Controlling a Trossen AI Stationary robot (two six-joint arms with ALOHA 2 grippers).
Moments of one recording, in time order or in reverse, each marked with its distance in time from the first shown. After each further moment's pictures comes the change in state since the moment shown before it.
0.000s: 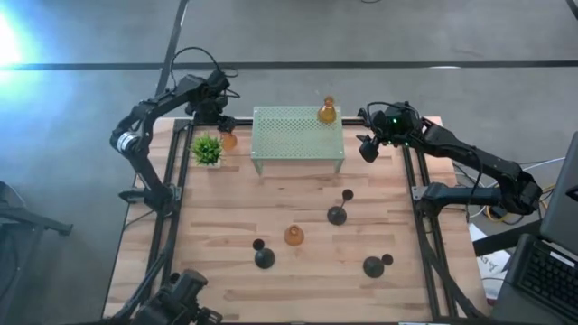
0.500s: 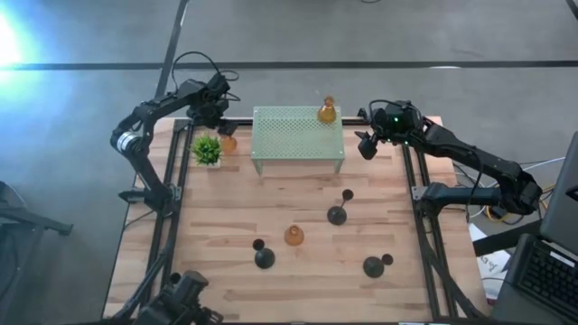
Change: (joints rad) left arm 0.003 0.000 -0.057 0.076 0.004 0.026; right arm 0.000 0.000 0.004 0.062 0.000 -0.002
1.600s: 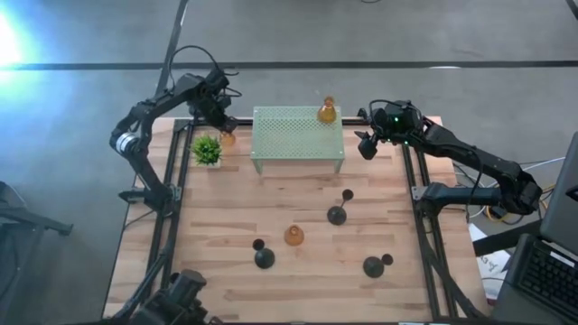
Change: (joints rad) left arm -0.004 -0.014 0.092 -0.110 0.131 0.057; right arm 0.000 0.000 0.000 0.004 0.001 -0.022
